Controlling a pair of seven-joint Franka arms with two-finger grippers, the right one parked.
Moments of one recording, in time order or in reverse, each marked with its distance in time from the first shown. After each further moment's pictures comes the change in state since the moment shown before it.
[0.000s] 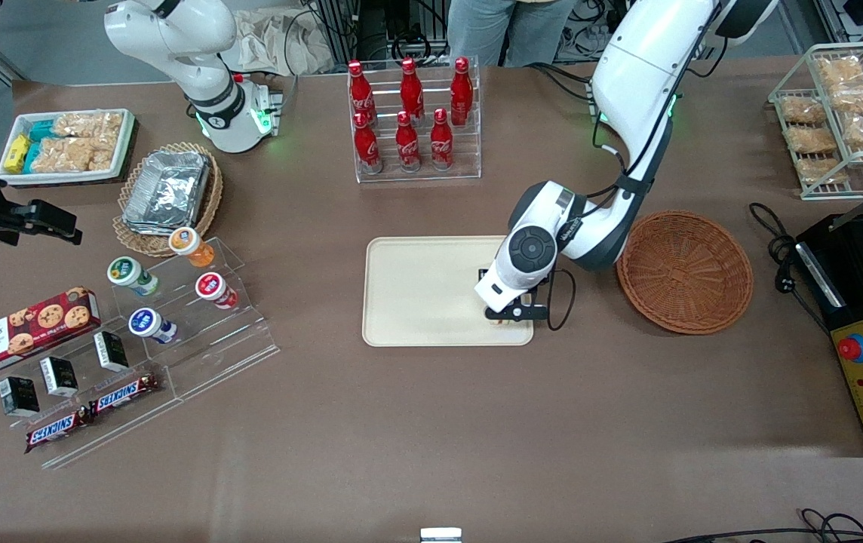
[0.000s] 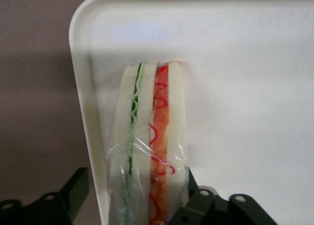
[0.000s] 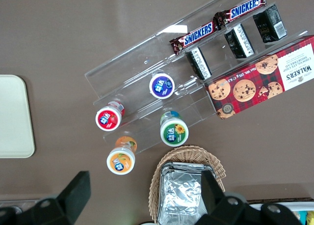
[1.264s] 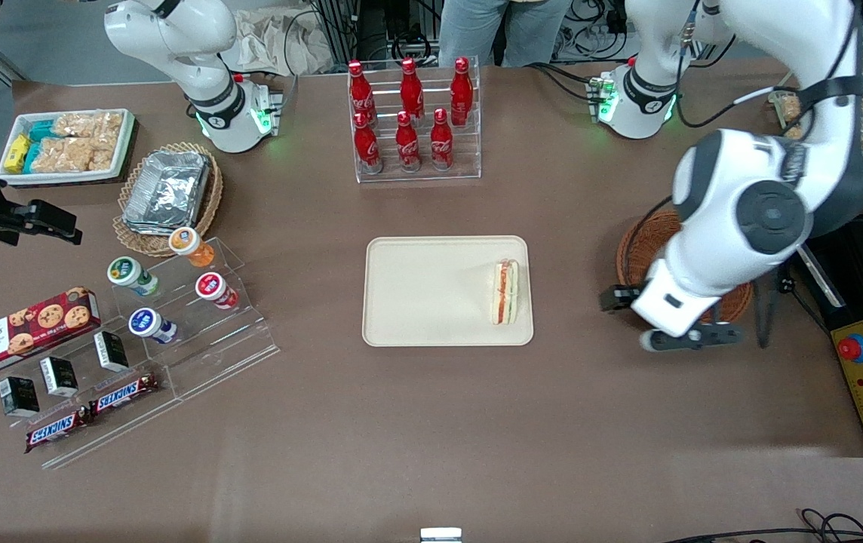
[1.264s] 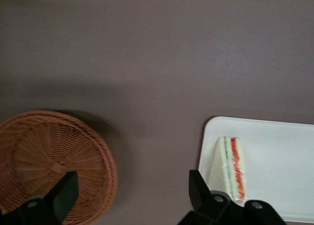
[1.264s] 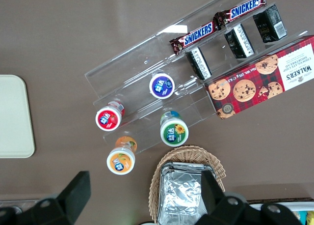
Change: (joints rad) arm 0.161 -0.273 0.231 0.245 0.002 -0.383 0.237
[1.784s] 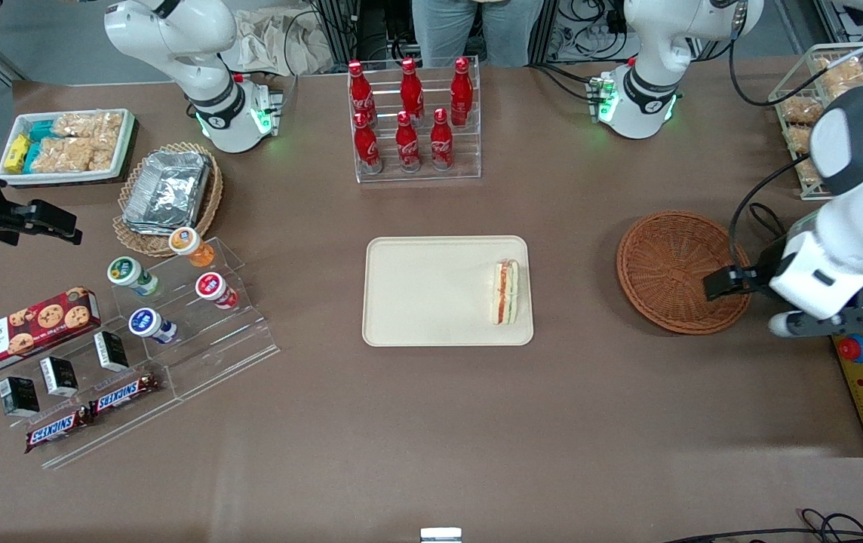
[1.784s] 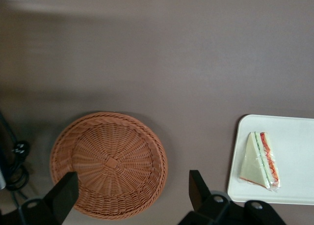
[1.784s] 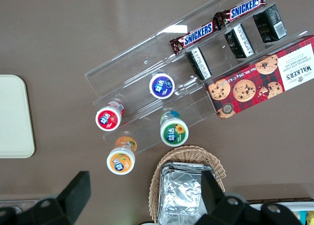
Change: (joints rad) arm 0.156 -0.125 0.022 0.011 0.001 -0.107 0.180
